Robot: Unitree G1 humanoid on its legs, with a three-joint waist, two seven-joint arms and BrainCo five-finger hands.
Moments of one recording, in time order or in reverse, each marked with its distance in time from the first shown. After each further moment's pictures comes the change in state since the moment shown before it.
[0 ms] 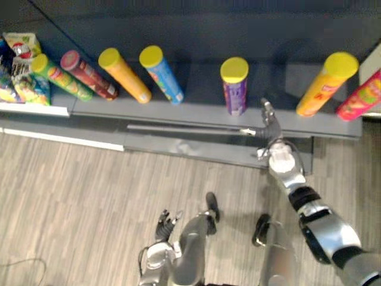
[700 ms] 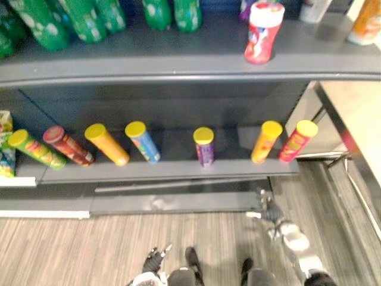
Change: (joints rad) left arm 0.105 0.047 0.098 0.154 0.002 0.124 -0.106; right arm 0.785 0.023 -0.072 -0.347 -0.020 0.251 0.396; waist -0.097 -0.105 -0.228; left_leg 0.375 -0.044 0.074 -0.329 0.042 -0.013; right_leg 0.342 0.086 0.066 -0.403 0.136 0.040
